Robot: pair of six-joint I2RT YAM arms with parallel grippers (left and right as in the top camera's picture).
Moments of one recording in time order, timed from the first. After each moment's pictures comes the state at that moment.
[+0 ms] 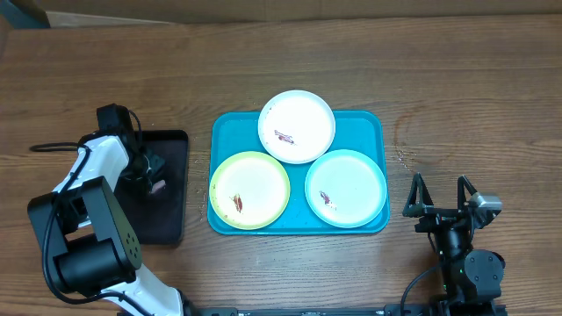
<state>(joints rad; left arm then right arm) 0.31 1.87 1.12 -0.71 -0.06 -0.58 0.07 0.01 0.02 -0.03 0.03 0.31</state>
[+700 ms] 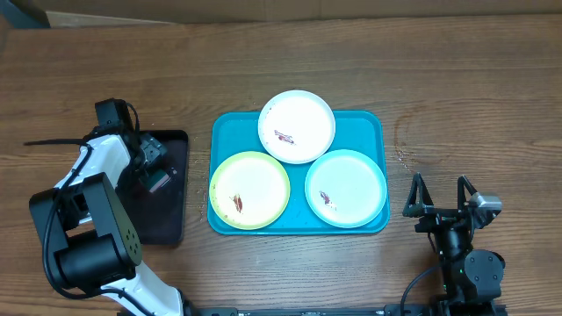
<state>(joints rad) 0.31 1.89 1.12 -0.55 -0.15 -0.57 0.07 0.01 0.02 -0.03 0.03 0.31</state>
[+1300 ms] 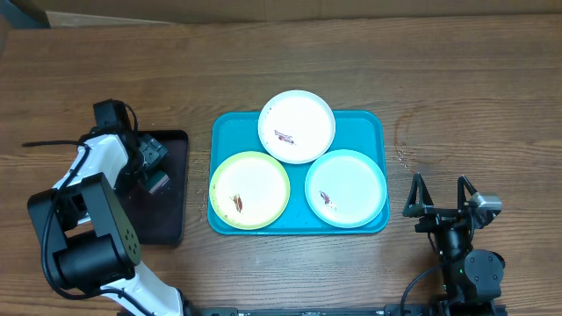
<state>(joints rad) 0.32 1.89 1.13 -0.63 -0.13 -0.57 0.07 0.01 0.02 -0.03 0.03 0.31</state>
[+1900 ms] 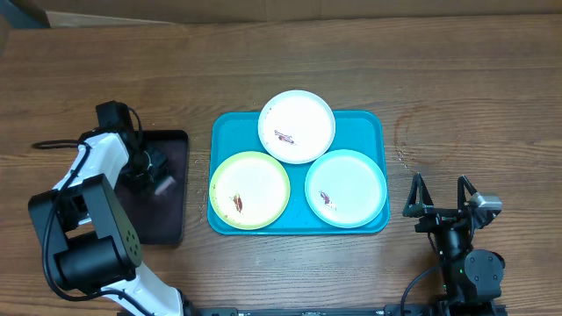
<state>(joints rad) 0.31 1.88 1.14 -0.72 -0.01 -0.57 0.07 0.01 0.02 -0.03 0.03 0.31</state>
